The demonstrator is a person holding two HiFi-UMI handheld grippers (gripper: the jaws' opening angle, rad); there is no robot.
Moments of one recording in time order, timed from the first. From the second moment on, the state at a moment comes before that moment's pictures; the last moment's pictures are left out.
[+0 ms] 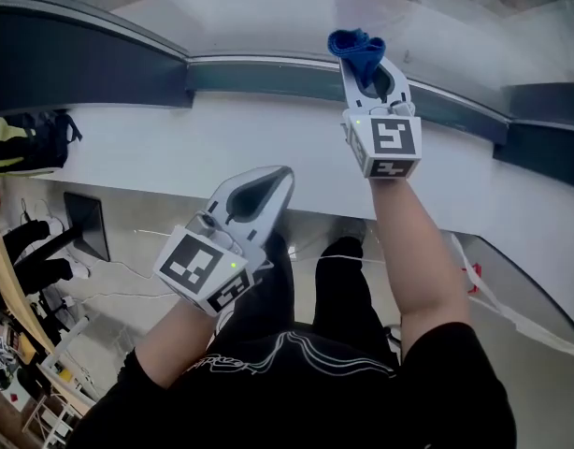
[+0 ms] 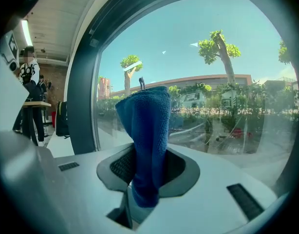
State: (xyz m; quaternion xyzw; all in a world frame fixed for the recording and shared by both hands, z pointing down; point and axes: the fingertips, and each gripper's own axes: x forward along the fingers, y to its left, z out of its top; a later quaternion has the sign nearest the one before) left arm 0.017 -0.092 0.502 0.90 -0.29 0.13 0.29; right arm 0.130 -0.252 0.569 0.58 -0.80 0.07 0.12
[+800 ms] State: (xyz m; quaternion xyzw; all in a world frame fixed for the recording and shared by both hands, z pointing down) left arm 0.202 -0.055 0.497 0.92 -0.21 0.16 0.28; right arm 0.363 -0.192 0.564 0.66 -0.74 0.07 0.13
